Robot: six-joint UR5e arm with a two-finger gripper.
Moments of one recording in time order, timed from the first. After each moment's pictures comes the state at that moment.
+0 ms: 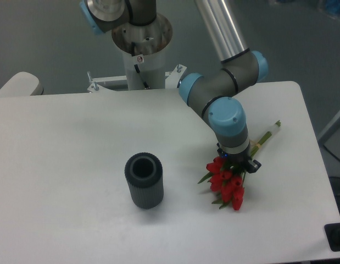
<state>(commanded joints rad) 2.58 -2.11 -1.66 -0.75 1.82 1.40</state>
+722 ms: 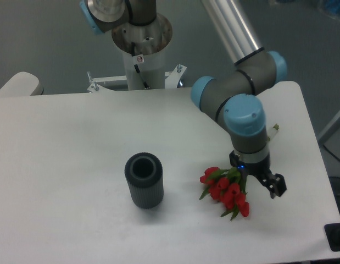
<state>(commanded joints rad) 2.58 -2.13 -1.30 -0.83 1.58 1.42</state>
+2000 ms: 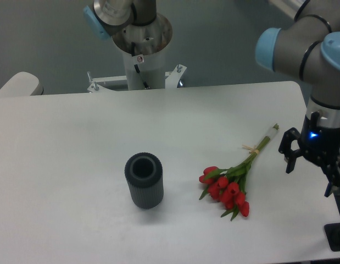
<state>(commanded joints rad) 2.76 -2.12 -1.10 -1.13 1.28 1.63</state>
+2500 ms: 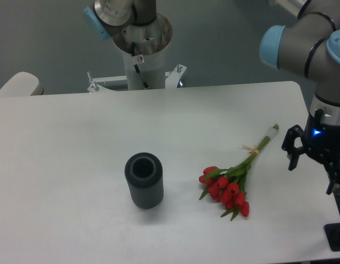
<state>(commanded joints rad) 2.76 -2.12 -1.11 -1.12 1.28 1.63</state>
